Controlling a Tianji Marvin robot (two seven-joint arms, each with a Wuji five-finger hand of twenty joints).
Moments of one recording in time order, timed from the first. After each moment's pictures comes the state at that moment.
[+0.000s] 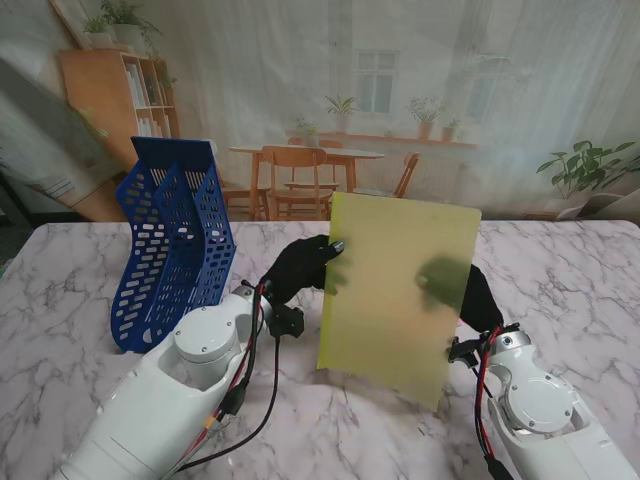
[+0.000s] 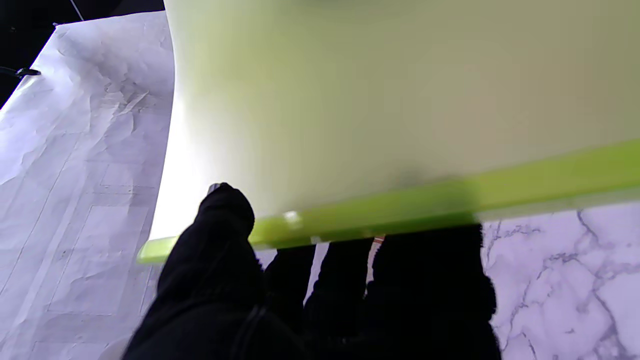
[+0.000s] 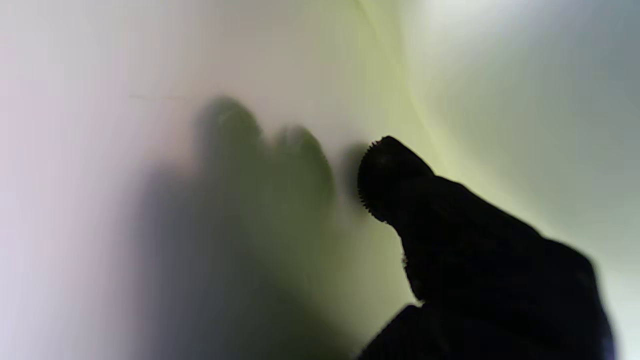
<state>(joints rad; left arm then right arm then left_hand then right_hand) 1.34 -1.25 -1.01 -1.56 -0.39 0.08 -0.02 -1.66 -1.16 1.42 -1.54 0.11 -0.40 0.01 1.06 -0.14 0.02 0.00 0.52 0.25 0.32 0.44 0.72 0.31 0.32 0.31 0.72 0.36 0.57 0.50 0.45 0.30 1.18 0.50 0.76 -0.58 0.93 -0.24 0.82 0.03 0.99 0.44 1.25 0.17 0.82 0.50 1.27 0.20 0.82 0.54 0.80 0.40 1.42 0.42</state>
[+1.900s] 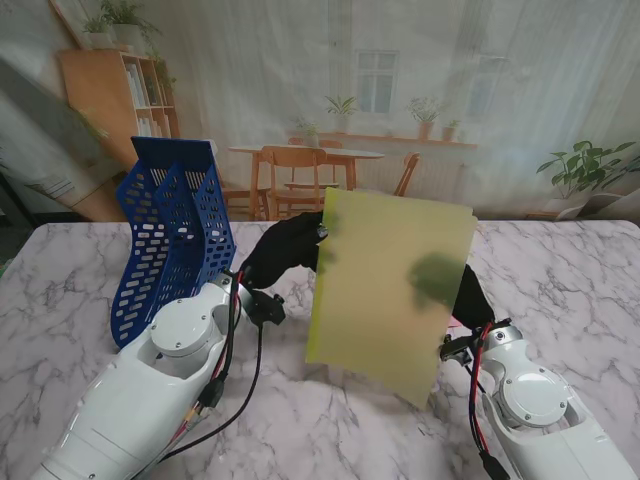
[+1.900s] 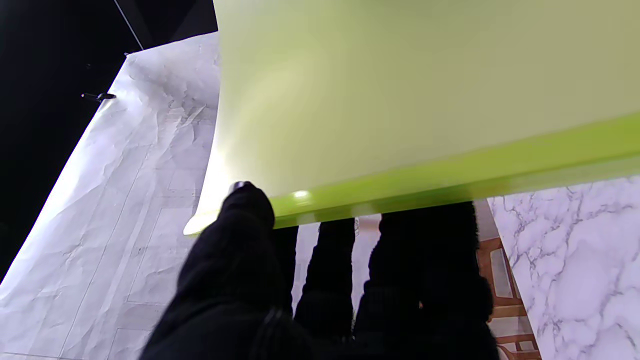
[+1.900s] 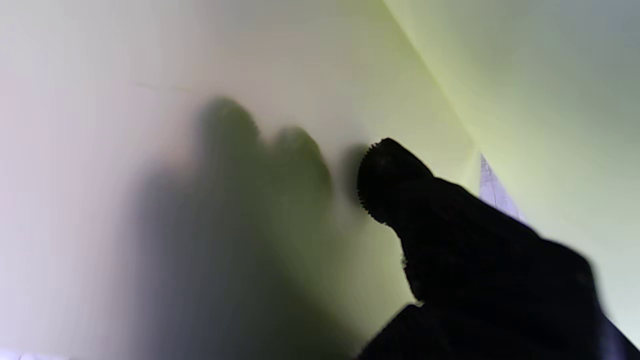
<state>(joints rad) 1.33 -1.22 -1.06 -1.55 -0.41 -0.07 -0.11 -1.64 -1.16 1.40 -1.57 0.14 -0.33 0.04 1.17 -0.16 0.04 0.00 0.57 0.09 0.37 0.49 0.67 0.16 0.28 0.28 0.72 0.32 0.52 0.49 0.43 0.28 1.17 0.51 0.76 -0.58 0.93 -0.24 0.81 0.03 0.99 0.45 1.25 0.18 0.83 0.51 1.27 0.21 0.81 0.54 0.80 0.41 1.42 0.44</state>
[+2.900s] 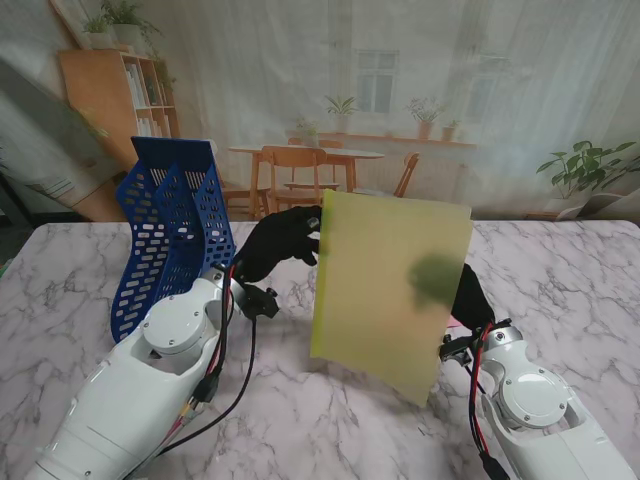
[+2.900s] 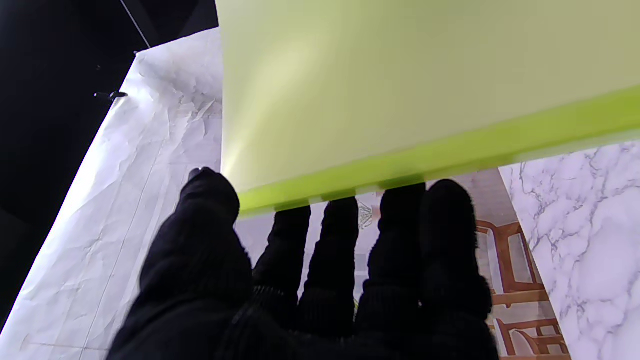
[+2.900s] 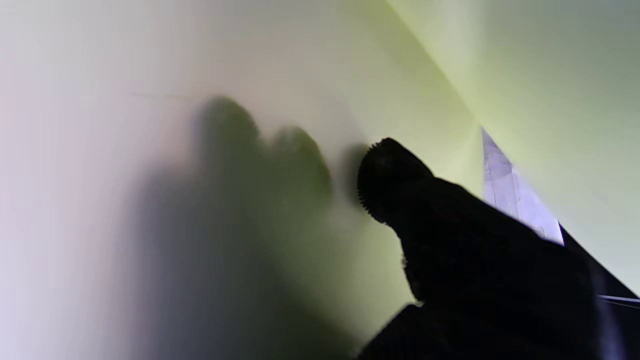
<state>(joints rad) 1.32 -1.21 -1.08 -1.55 -0.40 -0.09 -0.11 -1.65 -1.16 1.40 -1.58 0.13 -0.32 0.03 1.00 -0.22 0.02 0.00 0.60 0.16 0.33 0.42 0.71 0.18 0.28 0.30 0.73 0.31 0.53 0.49 0.43 0.27 1.18 0.51 0.76 -0.58 0.93 -0.25 0.81 0.03 0.99 0.45 1.25 0.18 0.83 0.51 1.27 0.21 0.81 0.54 0.80 0.41 1.42 0.45</state>
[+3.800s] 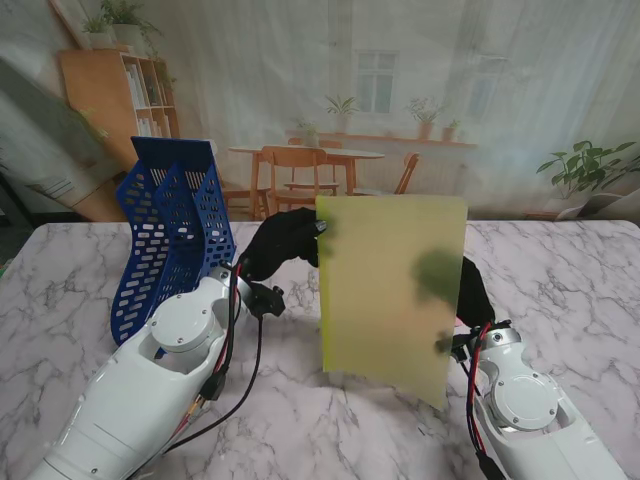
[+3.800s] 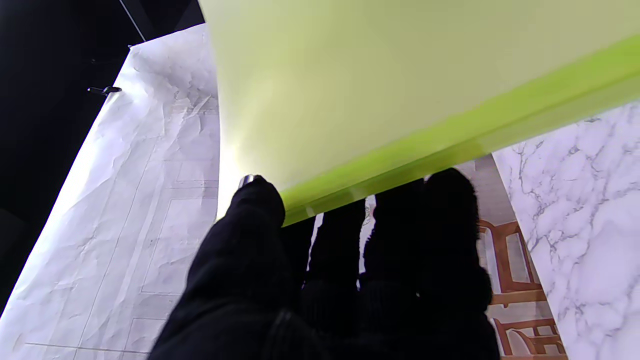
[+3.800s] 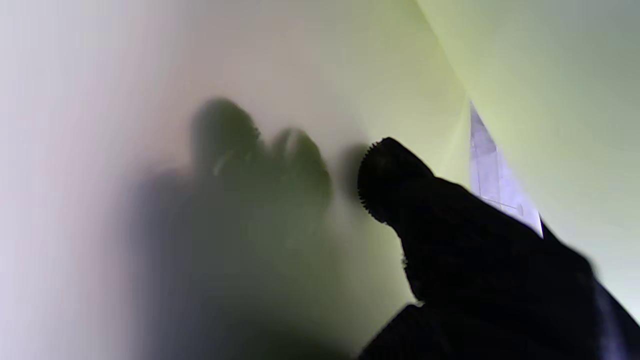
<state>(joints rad) 1.31 -1.22 -1.06 -1.55 -0.40 -0.08 -0.07 -1.64 -1.18 1.37 -1.56 0.10 -0.38 -0.09 1.21 -0.19 0.03 0.00 0.68 0.20 0.55 0.46 0.90 0.21 0.35 0.29 0.87 0.28 0.56 0.47 0.55 0.26 1.19 0.49 0.76 -0.58 0.93 -0.25 0.81 0.03 0.99 0.45 1.25 0.18 0.85 0.53 1.27 0.21 0.82 0.55 0.80 0.41 1.42 0.45</state>
